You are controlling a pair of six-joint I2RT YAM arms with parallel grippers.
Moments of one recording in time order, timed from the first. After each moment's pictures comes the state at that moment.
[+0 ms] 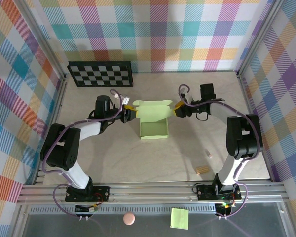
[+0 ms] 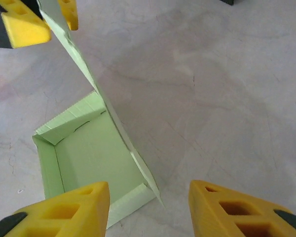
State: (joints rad) left arm -0.25 1.67 0.82 0.39 0.71 -0.03; right arm 0.15 1.79 1.16 -0.29 -0.92 -0.55
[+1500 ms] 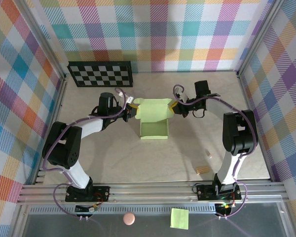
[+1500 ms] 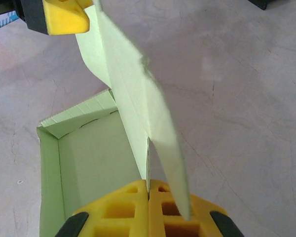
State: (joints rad) left arm -0.28 1.70 0.90 0.27 0.68 0.06; right arm 0.19 1.86 1.27 -0.42 -0.92 -0.68
